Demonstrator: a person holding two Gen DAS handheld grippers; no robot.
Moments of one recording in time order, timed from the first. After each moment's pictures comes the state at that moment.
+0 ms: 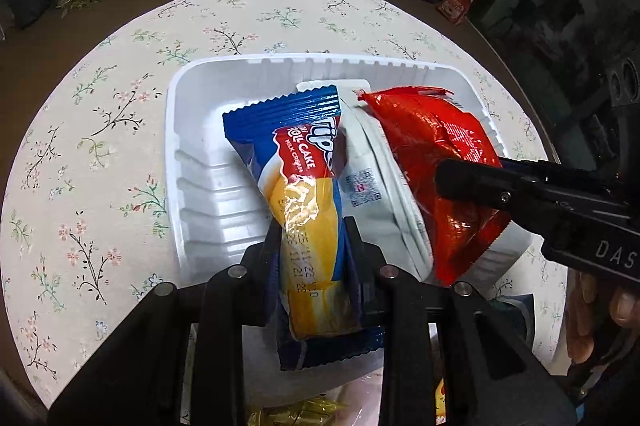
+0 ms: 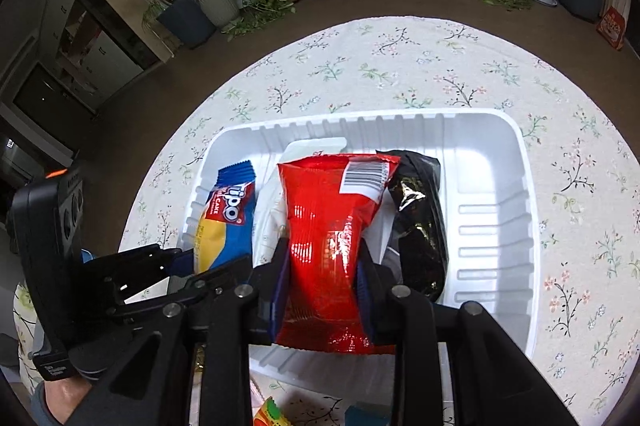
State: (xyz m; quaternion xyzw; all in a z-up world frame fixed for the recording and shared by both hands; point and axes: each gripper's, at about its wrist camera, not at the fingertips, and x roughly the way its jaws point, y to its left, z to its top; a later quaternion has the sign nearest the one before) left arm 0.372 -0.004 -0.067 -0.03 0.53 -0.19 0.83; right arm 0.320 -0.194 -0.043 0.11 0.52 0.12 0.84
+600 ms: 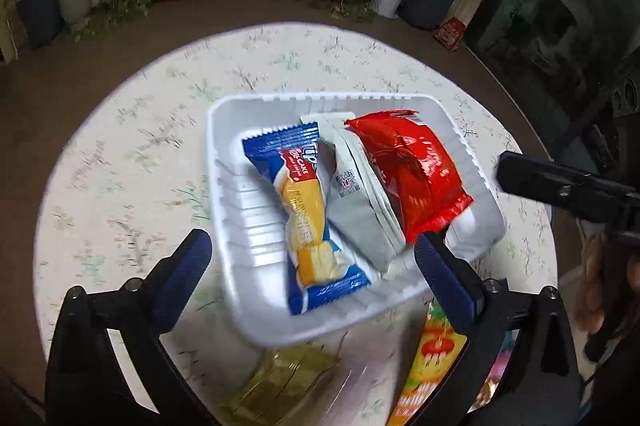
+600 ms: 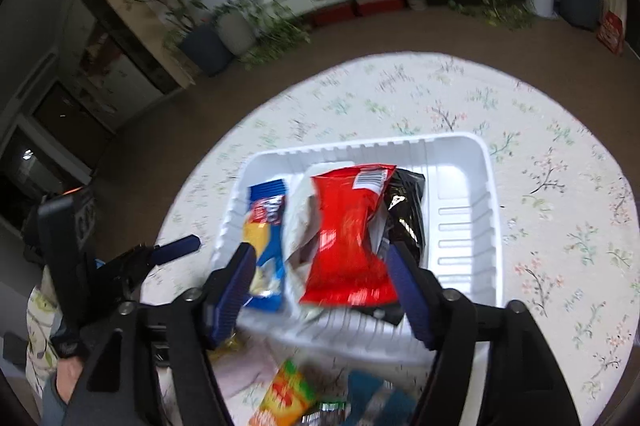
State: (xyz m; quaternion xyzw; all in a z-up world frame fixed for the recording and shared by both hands) left arm 0.322 0.016 -0.018 -0.01 0.46 -0.18 0.87; right arm 0.272 -0.221 0.005 0.14 0.45 0.15 0.87
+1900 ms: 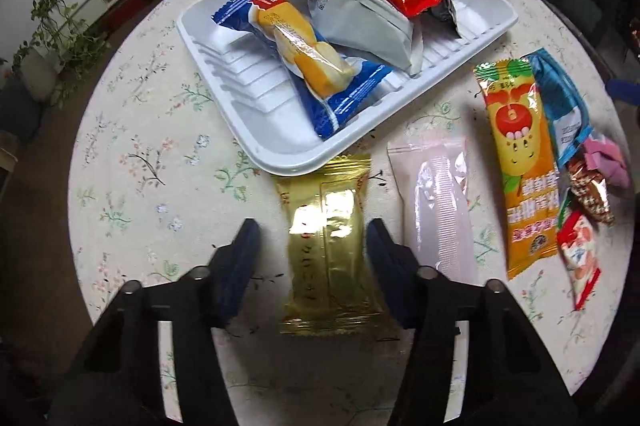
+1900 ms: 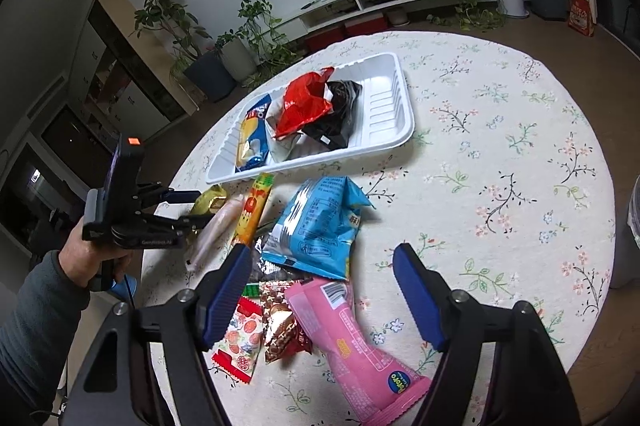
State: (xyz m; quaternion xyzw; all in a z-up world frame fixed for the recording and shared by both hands) left arm 0.268 0.026 -0.090 0.21 0.53 -0.23 0.79; right arm 0.095 -0.266 -0.049 0.17 0.41 0.13 0.89
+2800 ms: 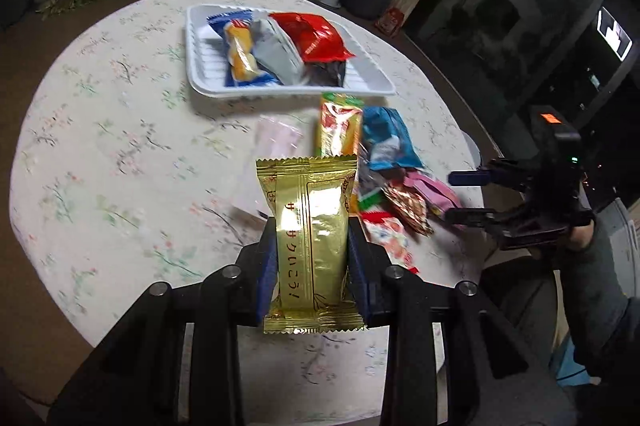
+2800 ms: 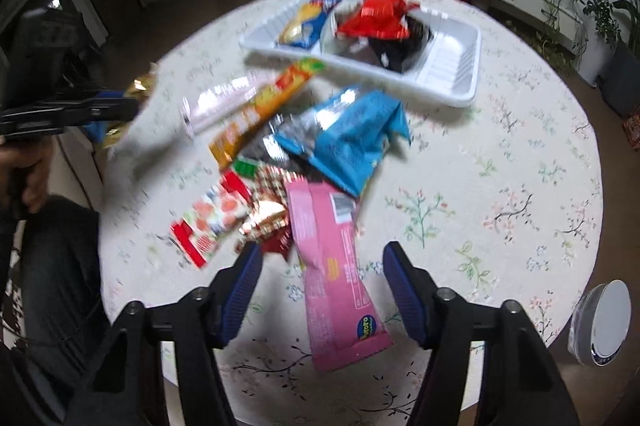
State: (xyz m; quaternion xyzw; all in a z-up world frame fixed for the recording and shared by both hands) left arm 0.123 0.054 -0.034 -0.07 0.48 -0.28 0.83; right arm 0.084 -0.228 -0.066 -0.09 0.52 0.21 0.83
